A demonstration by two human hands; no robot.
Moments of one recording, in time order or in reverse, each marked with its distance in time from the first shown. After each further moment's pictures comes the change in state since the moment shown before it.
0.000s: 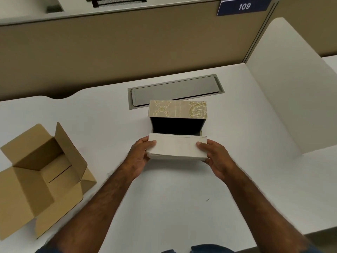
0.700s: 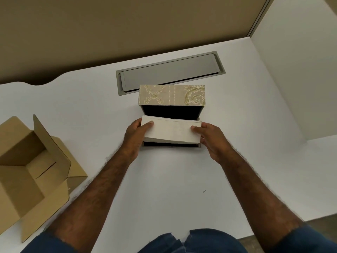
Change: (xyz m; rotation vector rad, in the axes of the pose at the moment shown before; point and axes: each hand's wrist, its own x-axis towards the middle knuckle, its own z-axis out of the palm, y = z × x) left_hand 0.045 0.001 0.013 0.330 0.107 0.126; right_hand 0.042 -0.004 -0.002 -0.128 0.023 0.004
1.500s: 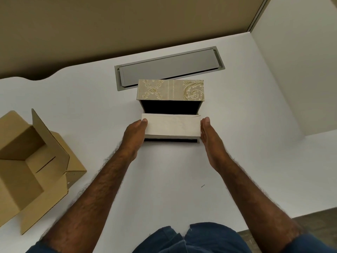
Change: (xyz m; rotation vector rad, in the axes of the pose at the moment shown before) left_hand -0.027 0.006 0.006 0.202 0.095 -0.075; right_hand -0.031 0.025 0.002 0.009 0.003 -0.094
